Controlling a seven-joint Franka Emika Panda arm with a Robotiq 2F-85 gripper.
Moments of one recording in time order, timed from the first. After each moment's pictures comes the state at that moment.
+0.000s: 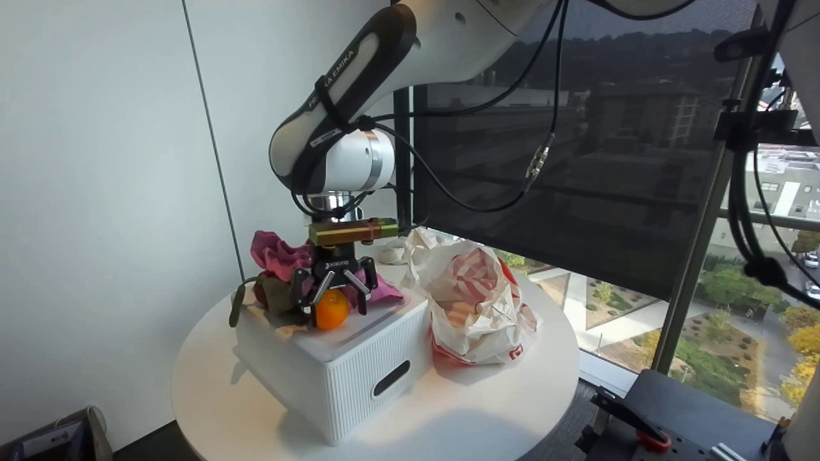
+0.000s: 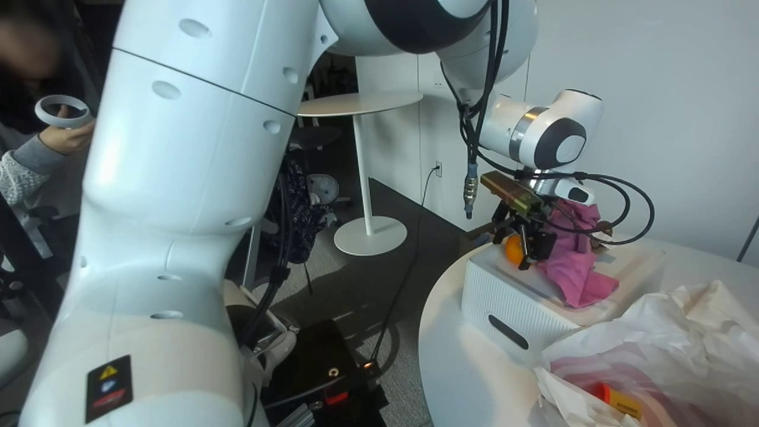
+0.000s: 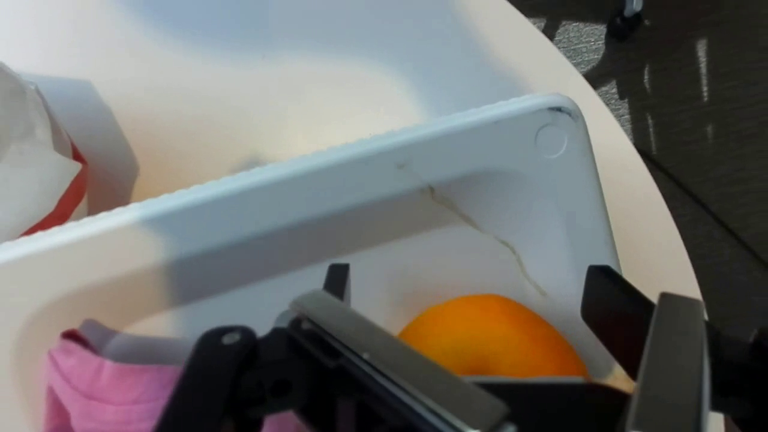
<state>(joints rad) 0.17 0.51 0.08 -1.80 0.14 2.12 0.26</state>
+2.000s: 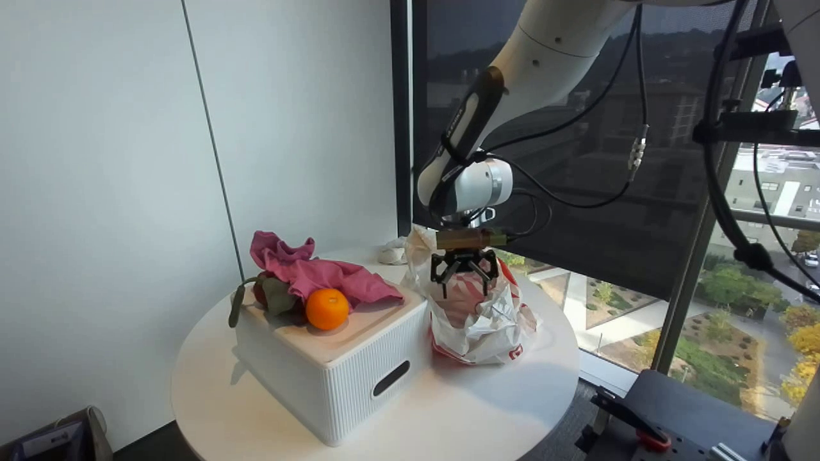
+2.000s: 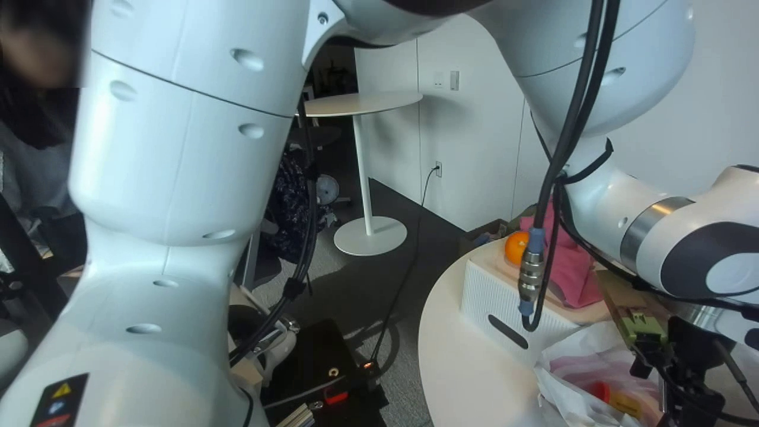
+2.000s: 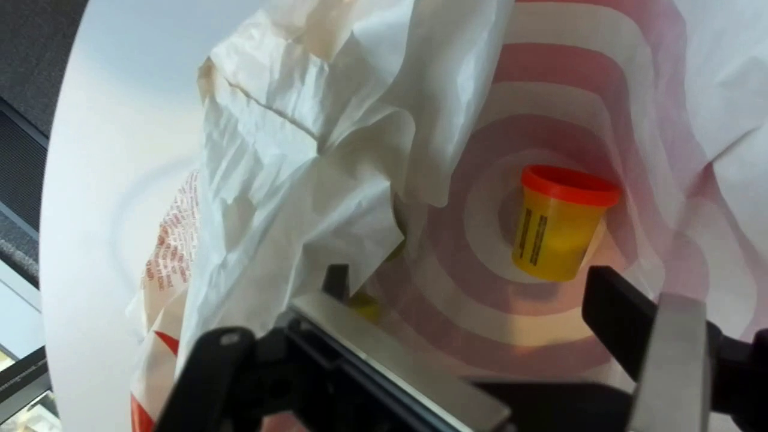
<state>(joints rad) -0.03 0.49 -0.18 -2.05 0.07 2.42 0.47</state>
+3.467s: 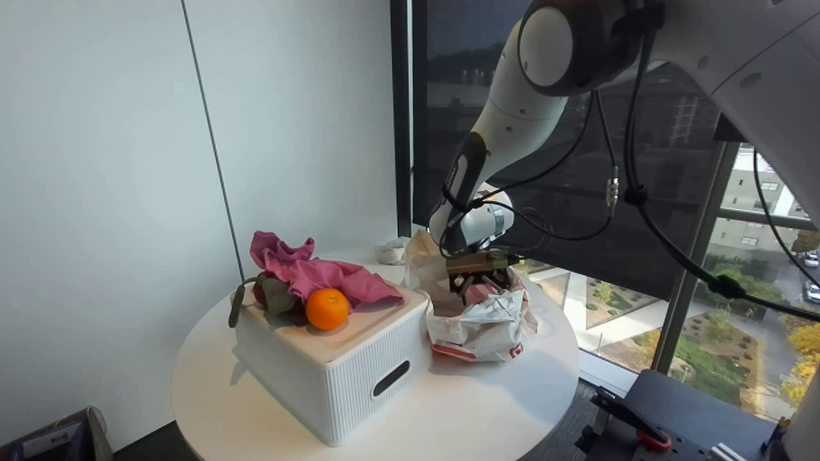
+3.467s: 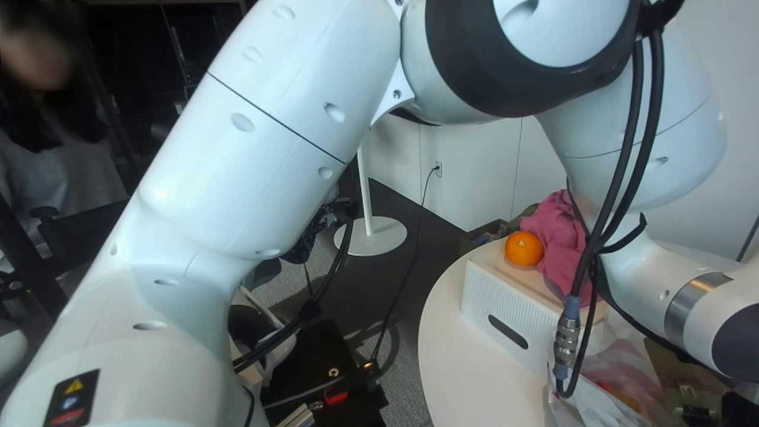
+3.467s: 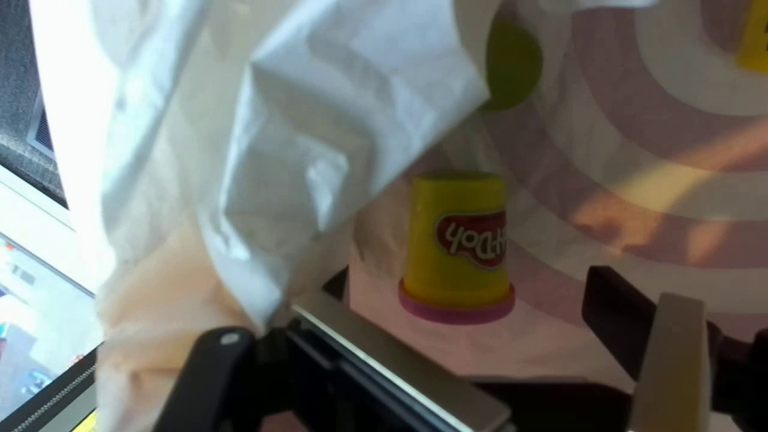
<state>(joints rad) 0.02 0.75 -0.35 -1.88 0.04 2.52 0.60</state>
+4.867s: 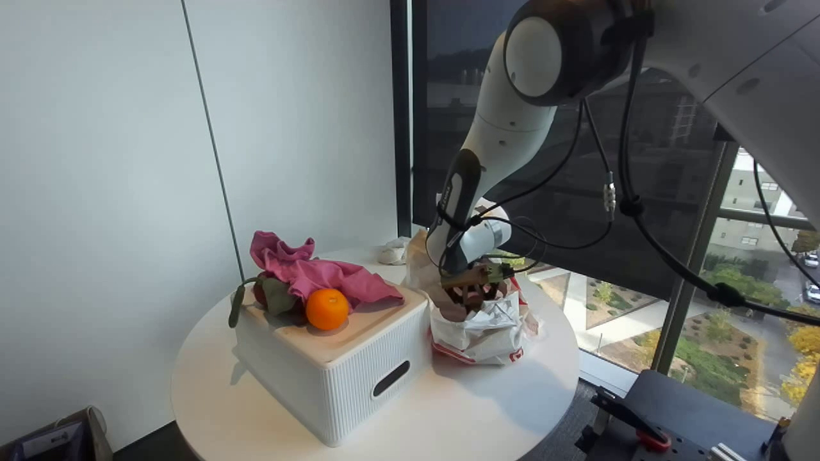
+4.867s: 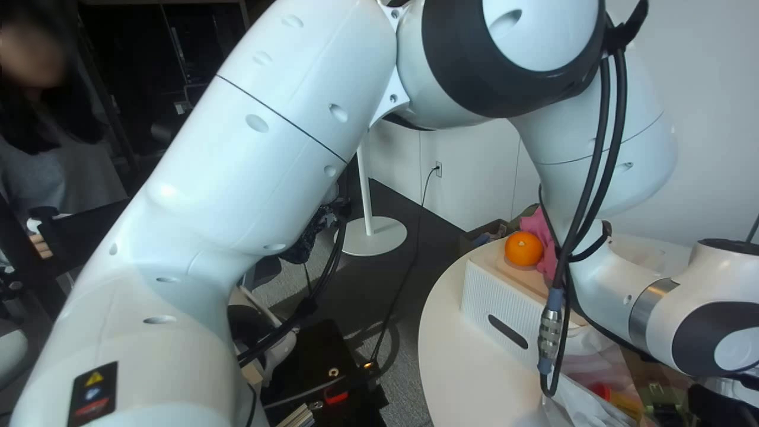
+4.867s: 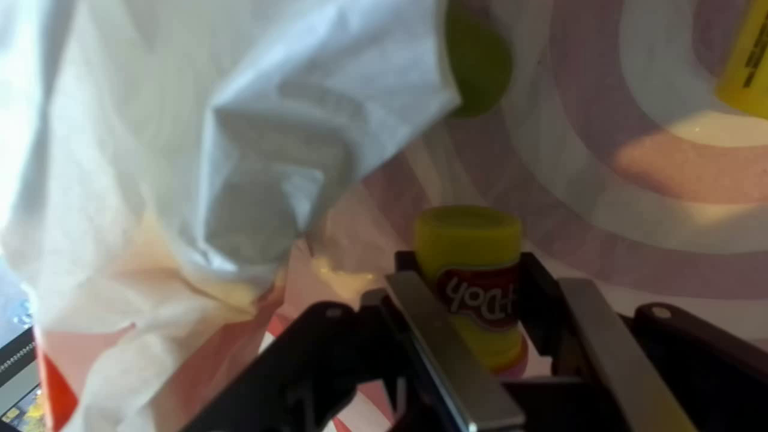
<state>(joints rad) 0.11 0.78 -0.39 -1.93 -0.01 2.67 0.65</state>
